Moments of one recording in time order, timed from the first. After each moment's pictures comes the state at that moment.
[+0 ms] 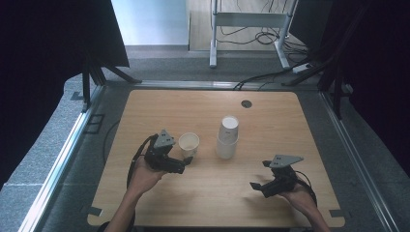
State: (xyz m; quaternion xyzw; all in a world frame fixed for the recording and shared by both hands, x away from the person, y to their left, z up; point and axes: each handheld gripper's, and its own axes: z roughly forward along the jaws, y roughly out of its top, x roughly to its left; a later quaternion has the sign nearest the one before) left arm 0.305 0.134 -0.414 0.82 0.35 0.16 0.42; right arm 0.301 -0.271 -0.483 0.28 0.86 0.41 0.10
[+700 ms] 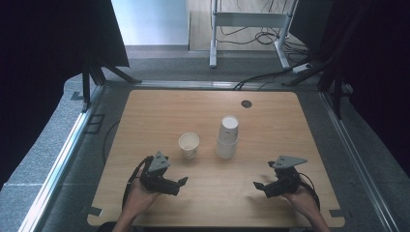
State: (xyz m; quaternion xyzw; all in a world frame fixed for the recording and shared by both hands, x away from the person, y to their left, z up) left arm 0.266 0.145 -0.465 0.83 0.35 0.15 0.41; right arm 0.296 -0.279 -0.484 0.32 0.85 0.40 0.12
